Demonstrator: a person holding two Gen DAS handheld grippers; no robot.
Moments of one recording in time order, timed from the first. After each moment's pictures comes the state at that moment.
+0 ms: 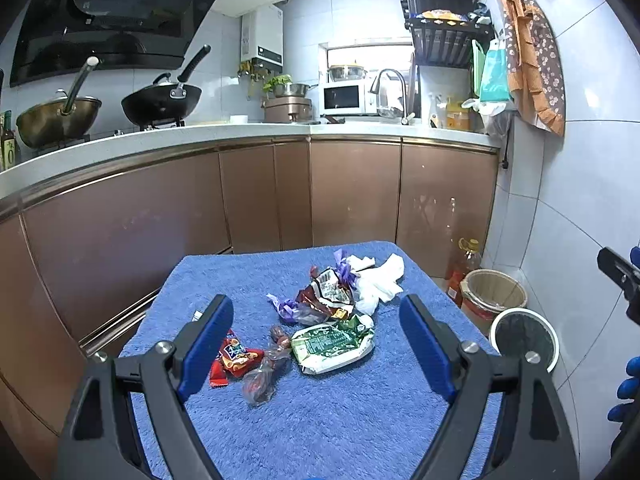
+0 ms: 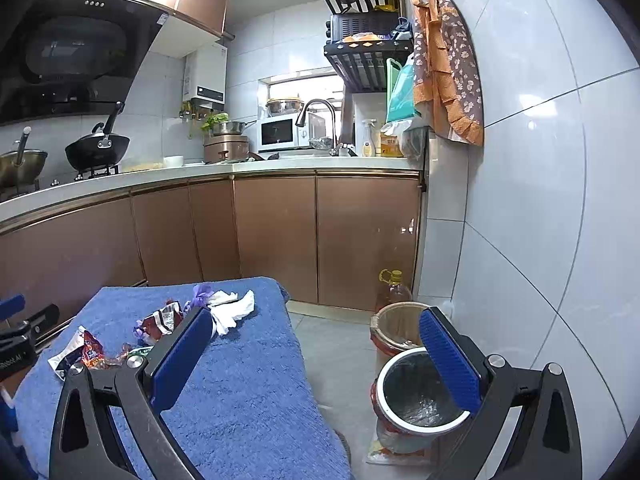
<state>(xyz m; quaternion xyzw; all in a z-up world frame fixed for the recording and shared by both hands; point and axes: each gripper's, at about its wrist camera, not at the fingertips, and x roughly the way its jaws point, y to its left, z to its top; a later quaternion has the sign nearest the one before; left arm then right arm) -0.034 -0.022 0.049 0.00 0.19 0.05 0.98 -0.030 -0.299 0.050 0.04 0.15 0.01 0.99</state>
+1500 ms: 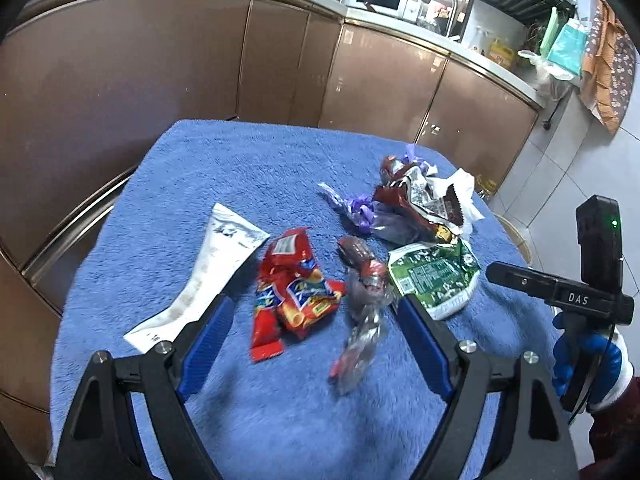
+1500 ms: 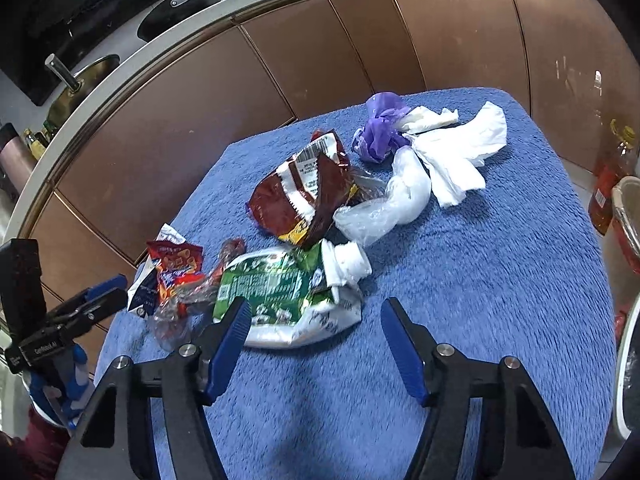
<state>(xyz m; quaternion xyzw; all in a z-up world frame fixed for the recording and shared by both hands) 0.076 0.122 -0.060 -0.11 0.39 0.01 0.92 0.184 -0.158 -0.098 0.07 0.45 0.35 0.82</state>
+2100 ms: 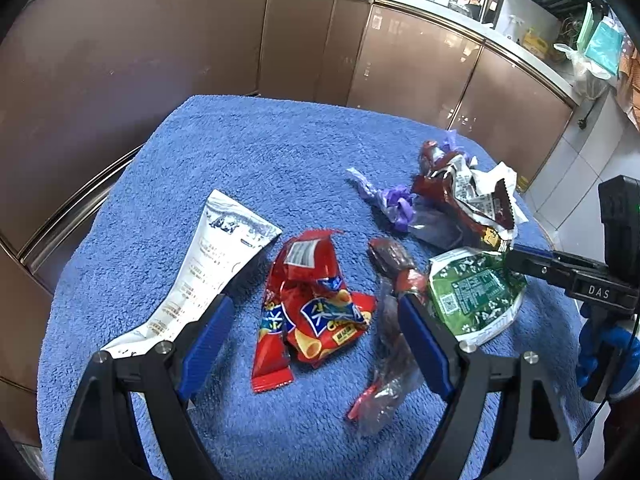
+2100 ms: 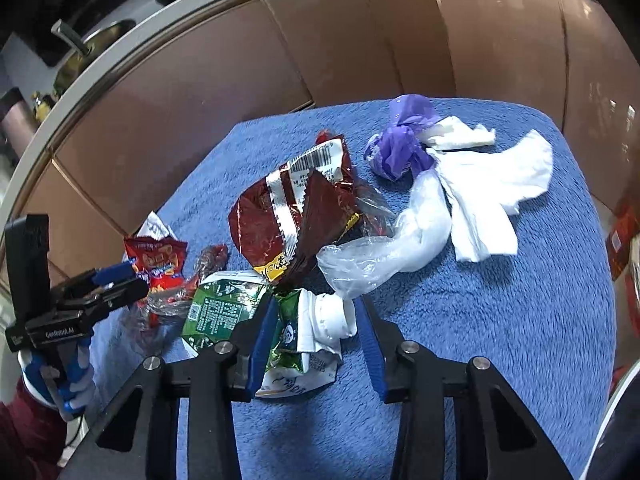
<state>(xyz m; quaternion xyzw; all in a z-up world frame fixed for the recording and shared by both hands) 0.114 0.124 -0.091 -0.11 0.42 0.05 0.90 0.226 -0.133 -0.103 -0.01 0.46 0.39 0.80</state>
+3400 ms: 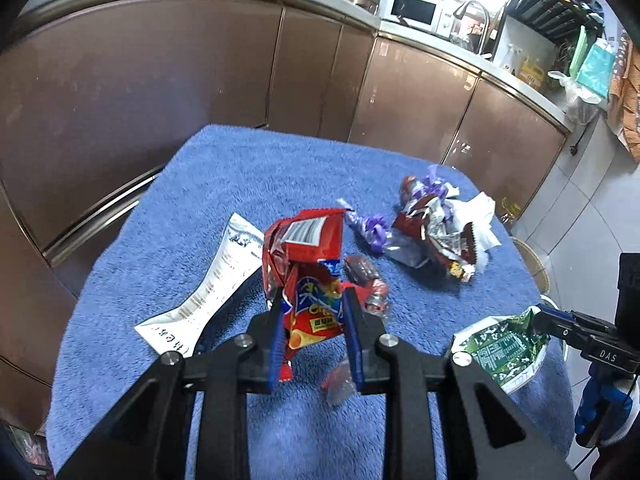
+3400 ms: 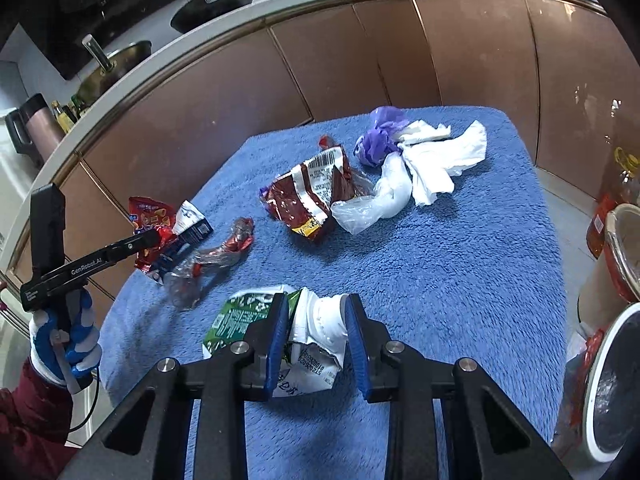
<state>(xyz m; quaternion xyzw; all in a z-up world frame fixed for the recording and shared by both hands) 0.071 0.110 -0.046 -0.13 0.37 0.07 0.92 0.149 -0.206 -0.074 0.03 0.42 0.38 0.82</state>
